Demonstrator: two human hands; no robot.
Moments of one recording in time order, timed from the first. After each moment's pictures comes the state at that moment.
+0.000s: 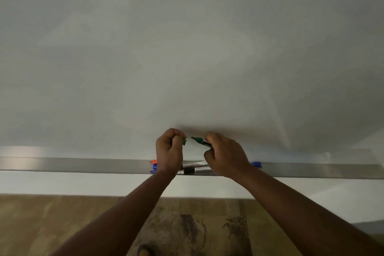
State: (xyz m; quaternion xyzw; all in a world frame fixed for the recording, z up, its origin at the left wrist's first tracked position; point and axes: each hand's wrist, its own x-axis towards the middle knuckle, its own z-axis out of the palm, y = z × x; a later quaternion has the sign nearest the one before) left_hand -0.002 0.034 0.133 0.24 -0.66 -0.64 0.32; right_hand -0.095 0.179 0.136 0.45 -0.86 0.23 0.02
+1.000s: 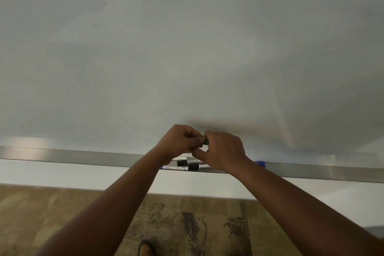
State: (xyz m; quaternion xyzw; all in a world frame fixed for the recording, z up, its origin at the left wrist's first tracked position) left_hand -0.001 0.003 0.165 0.20 -0.76 -0.61 -0.02; right_hand -0.076 0.156 0.162 0.40 -0.91 0.13 -0.02
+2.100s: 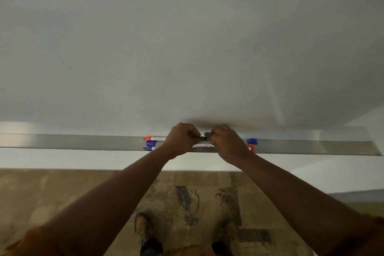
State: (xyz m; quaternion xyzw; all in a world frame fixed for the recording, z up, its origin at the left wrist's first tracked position) left_hand -0.026 0.031 0.075 0.23 -0.84 -0.48 -0.06; right_hand -0.120 0.205 0.048 0.52 -0.85 0.09 -0.02
